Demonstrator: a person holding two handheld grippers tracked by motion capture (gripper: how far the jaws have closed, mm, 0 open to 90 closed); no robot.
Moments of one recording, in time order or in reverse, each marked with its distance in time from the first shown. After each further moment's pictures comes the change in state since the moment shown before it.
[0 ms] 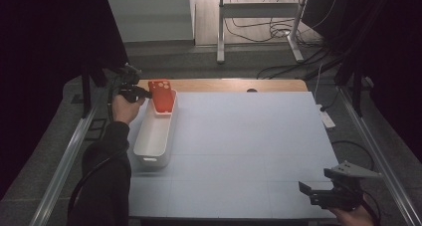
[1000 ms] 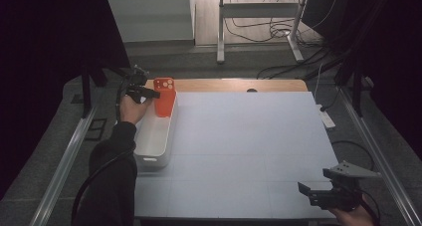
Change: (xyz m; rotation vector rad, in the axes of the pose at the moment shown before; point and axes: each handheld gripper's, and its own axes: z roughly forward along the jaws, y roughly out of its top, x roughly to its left) left arm -0.014 0.003 0.016 -0.044 0.030 0.057; right arm 0.001 0.000 0.001 0.005 0.007 -0.014
